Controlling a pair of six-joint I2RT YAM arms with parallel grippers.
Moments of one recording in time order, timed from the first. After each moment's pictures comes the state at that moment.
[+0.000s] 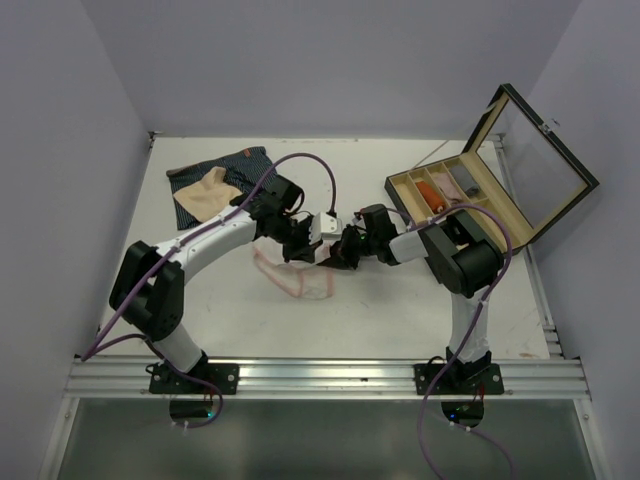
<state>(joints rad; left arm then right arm) -0.59 1.66 1.24 -0.69 0.61 0.76 0.49 2.03 0.92 0.35 -0.68 1.21</state>
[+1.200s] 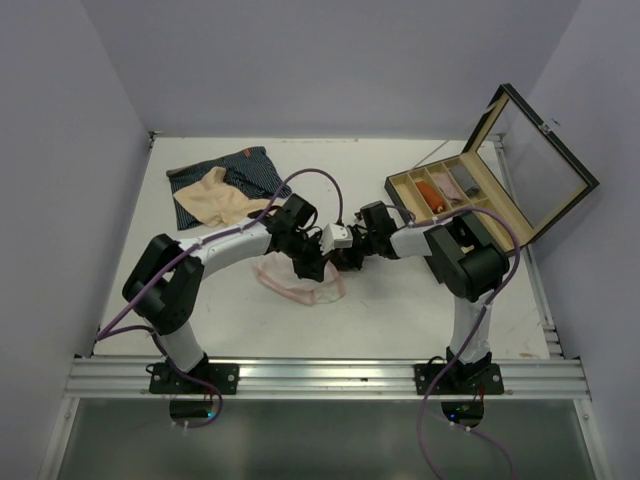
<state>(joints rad) -0.67 1.73 1.14 -0.53 0.60 0.46 0.49 1.99 0.94 0.19 -0.64 1.13</state>
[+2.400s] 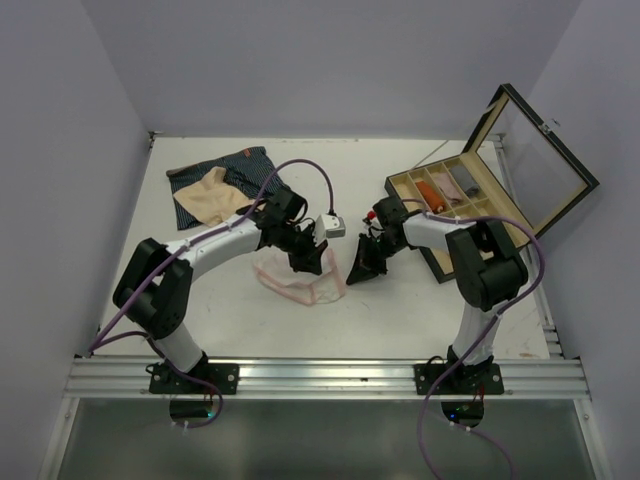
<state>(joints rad) -0.61 1.68 1.14 -0.53 0.67 0.45 0.42 1.86 1.06 -0.50 -0.63 0.64</state>
